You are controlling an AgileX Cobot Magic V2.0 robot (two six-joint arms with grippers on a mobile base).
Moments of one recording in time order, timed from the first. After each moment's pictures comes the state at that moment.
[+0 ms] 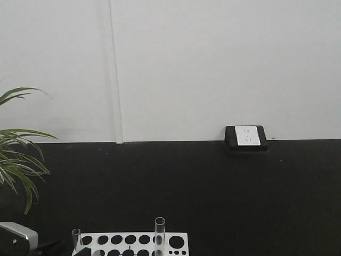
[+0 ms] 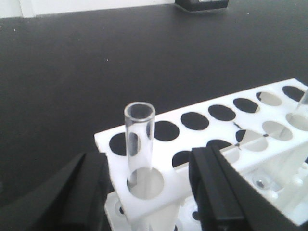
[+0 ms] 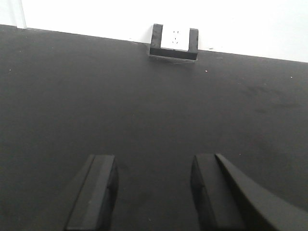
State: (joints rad) left arm -0.22 1.48 -0.36 0.30 -0.73 -0.33; right arm 0.07 0.68 -0.34 -0.23 0.07 0.11
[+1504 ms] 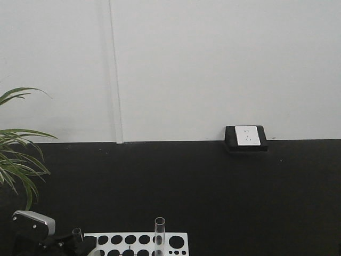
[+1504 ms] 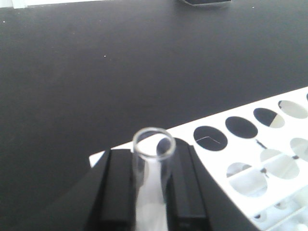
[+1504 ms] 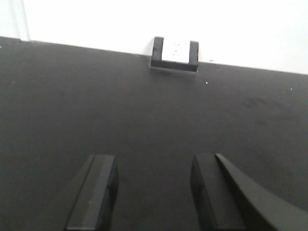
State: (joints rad) left arm -0.22 1.60 -0.48 0.33 -0.71 -0.36; right arm 0.07 0.68 -0.34 -0.23 0.02 0.11
